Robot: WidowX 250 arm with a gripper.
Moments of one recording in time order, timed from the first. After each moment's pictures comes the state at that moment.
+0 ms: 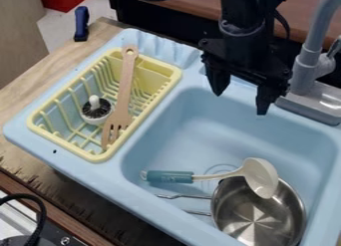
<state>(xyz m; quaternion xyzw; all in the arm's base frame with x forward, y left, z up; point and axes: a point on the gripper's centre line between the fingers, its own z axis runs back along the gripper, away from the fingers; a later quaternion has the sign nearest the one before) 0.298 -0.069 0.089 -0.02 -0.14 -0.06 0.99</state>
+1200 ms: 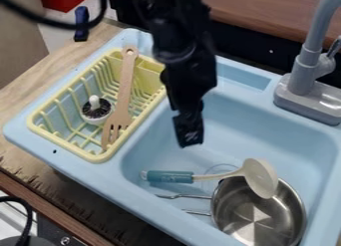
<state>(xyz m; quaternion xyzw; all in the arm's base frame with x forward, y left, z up) 0.242 -0.021 0.070 0.01 -0.11 -0.42 0.90</state>
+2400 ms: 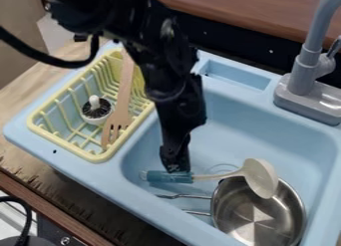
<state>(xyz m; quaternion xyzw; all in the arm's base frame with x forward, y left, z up) 0.233 -0.019 0.031 0.02 -0.10 -0.50 0.86</state>
